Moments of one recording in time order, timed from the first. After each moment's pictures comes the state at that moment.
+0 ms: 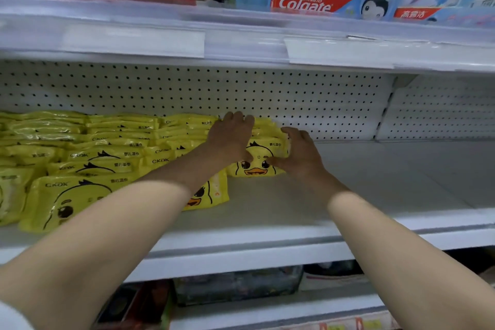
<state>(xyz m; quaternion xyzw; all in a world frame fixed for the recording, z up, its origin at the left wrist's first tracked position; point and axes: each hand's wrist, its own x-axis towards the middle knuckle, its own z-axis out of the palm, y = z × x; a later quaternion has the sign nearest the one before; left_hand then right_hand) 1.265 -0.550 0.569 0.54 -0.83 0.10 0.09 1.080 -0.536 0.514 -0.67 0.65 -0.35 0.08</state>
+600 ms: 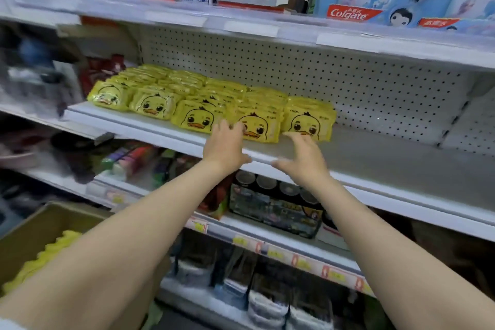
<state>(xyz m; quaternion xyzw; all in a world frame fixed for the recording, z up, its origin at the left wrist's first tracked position) 1.326 -0.297 0.528 0.75 -0.63 0.02 0.23 1.139 -0.340 0.521 -0.80 0.53 -0.25 0.13</state>
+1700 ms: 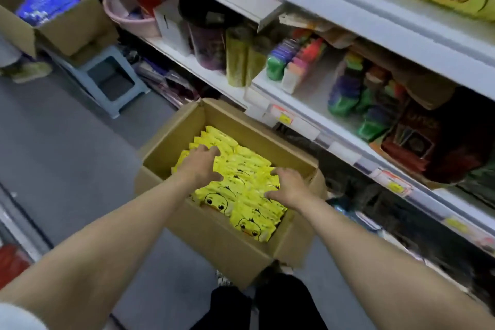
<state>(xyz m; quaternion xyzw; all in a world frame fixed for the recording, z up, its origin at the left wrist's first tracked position) 1.832 -0.108 0.231 0.85 -0.44 -0.29 -0.01 1.620 -0.220 0.211 -0.82 0.45 0.19 0.31</state>
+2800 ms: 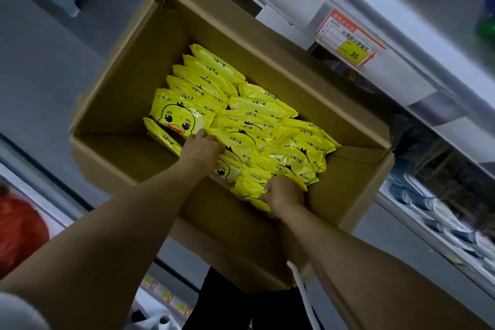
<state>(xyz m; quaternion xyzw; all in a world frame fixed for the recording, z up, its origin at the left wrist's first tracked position) 1.853 -0.139 -0.010 0.74 -0.51 -0.37 -0.25 1.645 -0.195 -0.024 -0.71 0.45 0.41 0.34</state>
